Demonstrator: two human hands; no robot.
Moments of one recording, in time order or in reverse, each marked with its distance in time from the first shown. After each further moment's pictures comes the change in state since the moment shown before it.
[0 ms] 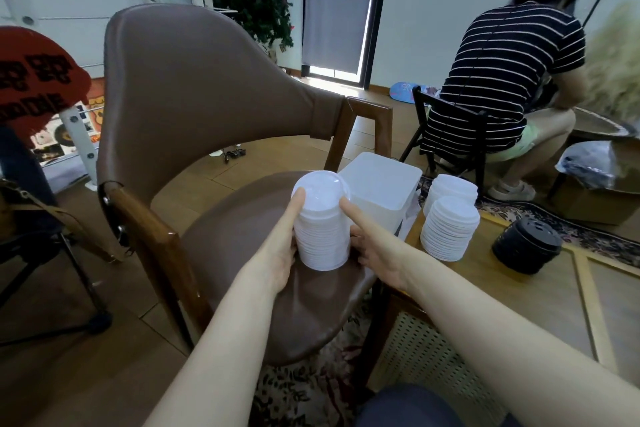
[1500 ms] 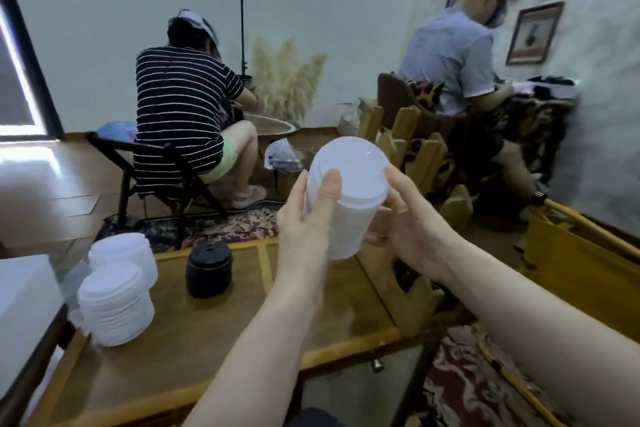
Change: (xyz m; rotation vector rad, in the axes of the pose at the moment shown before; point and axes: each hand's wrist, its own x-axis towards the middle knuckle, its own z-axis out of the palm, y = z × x) left_hand -0.126 -0.043 0.402 -0.017 -0.748 0.305; right_hand -0.308 0.014 -0.316 0.182 0.799 -0.406
